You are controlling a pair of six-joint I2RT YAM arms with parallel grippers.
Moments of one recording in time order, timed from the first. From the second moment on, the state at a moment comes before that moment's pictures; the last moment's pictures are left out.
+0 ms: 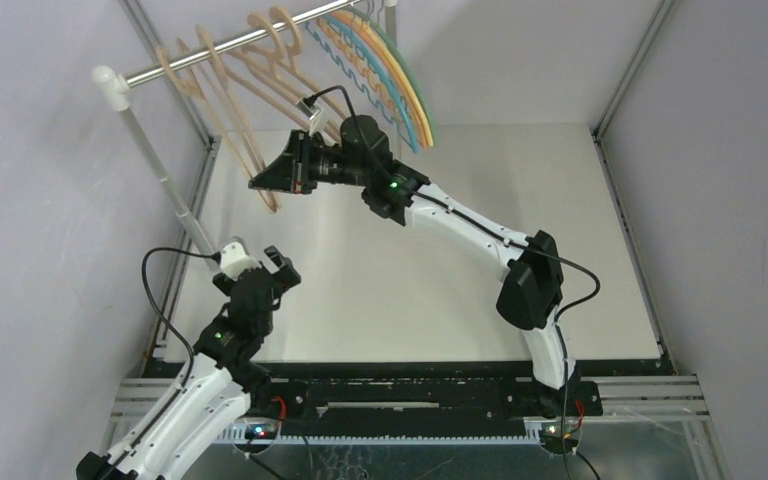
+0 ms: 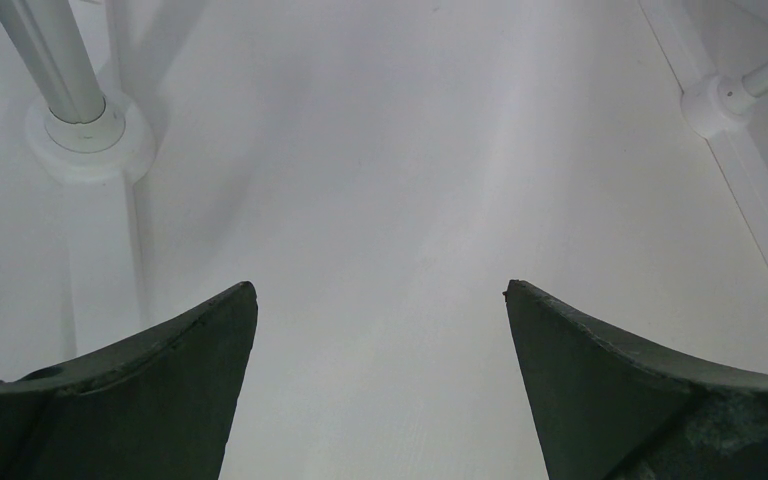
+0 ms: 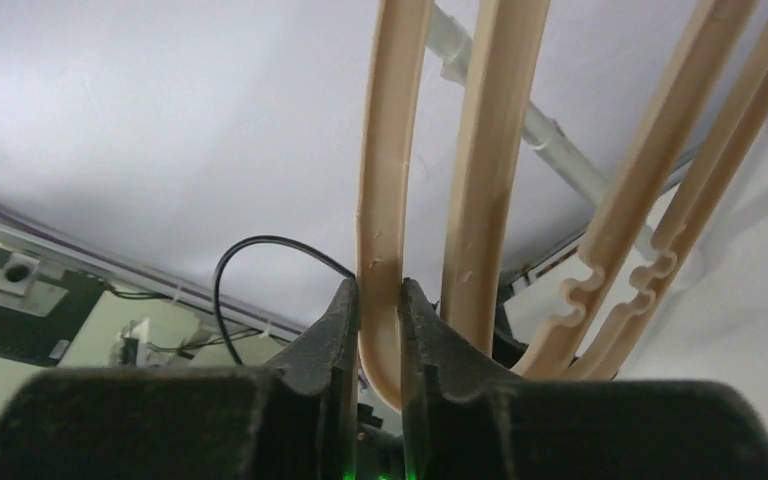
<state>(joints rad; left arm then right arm) -0.46 0.53 0.35 -0.28 -0.65 -0.60 0.89 2.05 2.04 0.06 -0.55 0.93</state>
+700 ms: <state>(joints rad) -0.46 0.60 0.35 -0.30 -0.65 -0.60 1.00 1.64 1.71 -0.26 -0.19 0.51</state>
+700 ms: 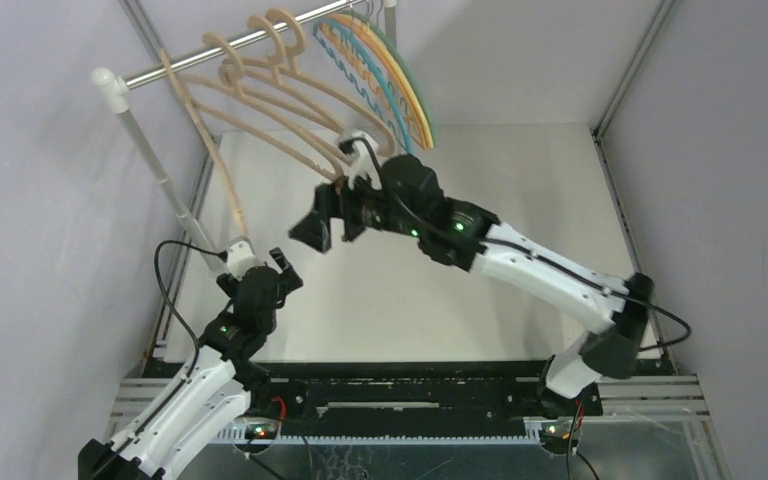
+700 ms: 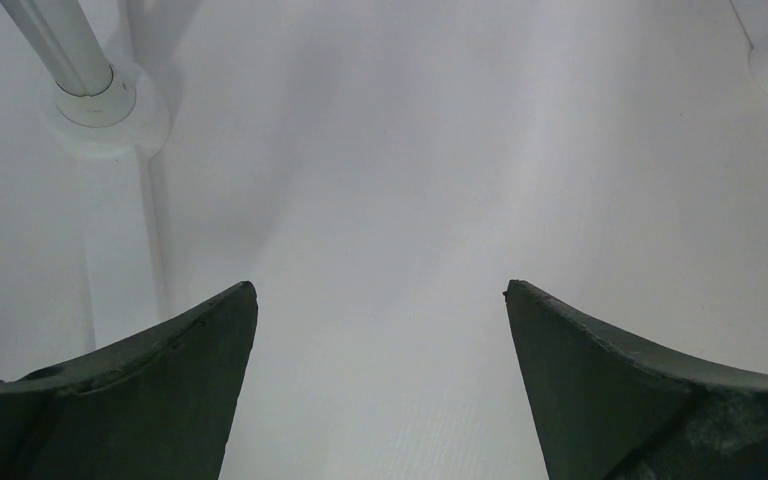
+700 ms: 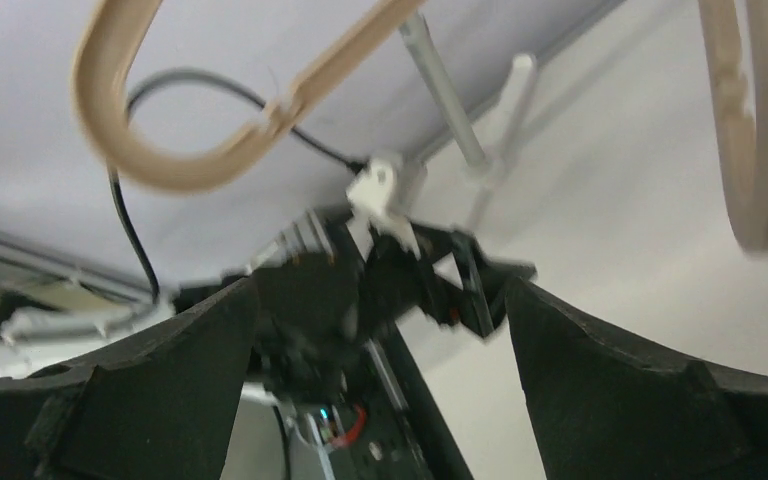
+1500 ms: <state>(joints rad) -0.46 0.63 0.35 -0.31 -0.65 -0.58 0.73 1.13 0.86 -0.35 0.27 0.31</state>
